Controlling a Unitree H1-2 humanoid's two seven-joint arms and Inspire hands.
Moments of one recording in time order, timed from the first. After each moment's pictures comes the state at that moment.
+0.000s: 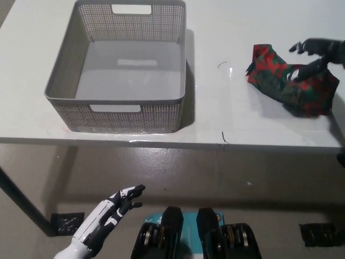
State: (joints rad) left_arm -0.01 0.23 -0.11 0.06 -0.18 -0.13 -0.38; right_arm -1.09 -0.59 0.62 0.50 -0.52 0.46 0.75
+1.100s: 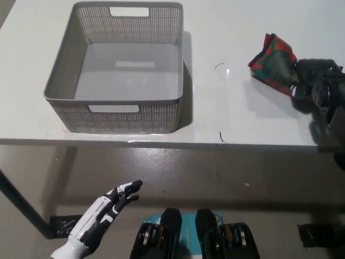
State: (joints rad) left_arm -0.01 0.22 -0.09 0.04 -0.19 -0.14 -0.39; right_arm -1.11 -0.37 0.63 1.15 -0.68 0.16 0.16
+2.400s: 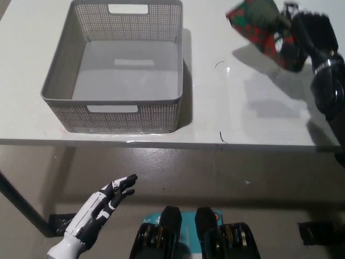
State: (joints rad) left_arm -0.02 0.21 -0.06 0.04 -0.20 -0.15 -0.39; right_arm -1.07 -0.37 0.40 0.95 -0.66 -0.15 -0.30
